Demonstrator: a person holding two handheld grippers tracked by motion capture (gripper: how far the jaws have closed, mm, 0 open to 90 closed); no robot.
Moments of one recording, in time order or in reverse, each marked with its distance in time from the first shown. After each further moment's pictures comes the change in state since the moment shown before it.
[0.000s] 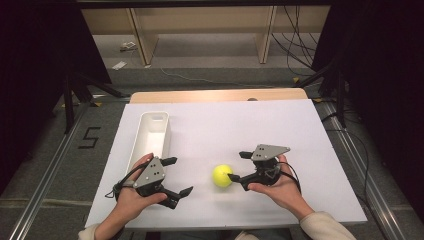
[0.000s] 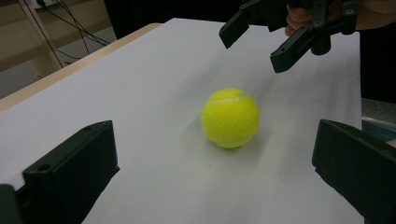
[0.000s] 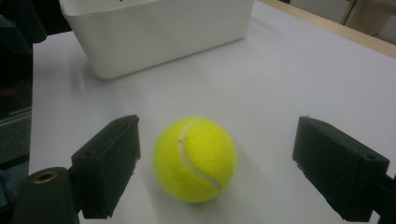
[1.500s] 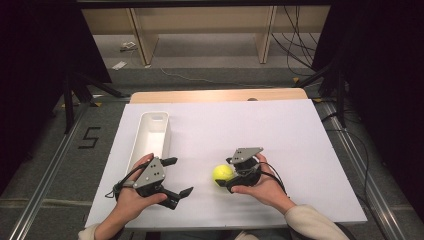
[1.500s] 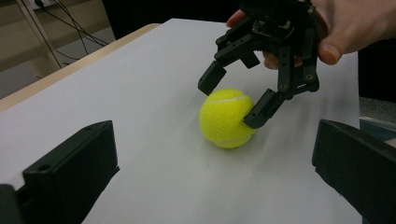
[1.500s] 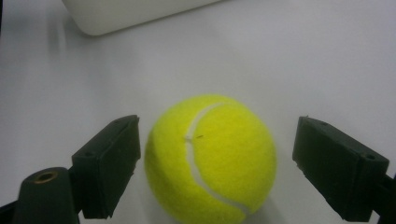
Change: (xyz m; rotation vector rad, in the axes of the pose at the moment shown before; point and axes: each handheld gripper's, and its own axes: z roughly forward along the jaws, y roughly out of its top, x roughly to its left) left arm -0.001 0.000 0.000 -0.001 -0.005 0.002; right arm 0.004 -0.007 0.055 0.161 0.039 -0.024
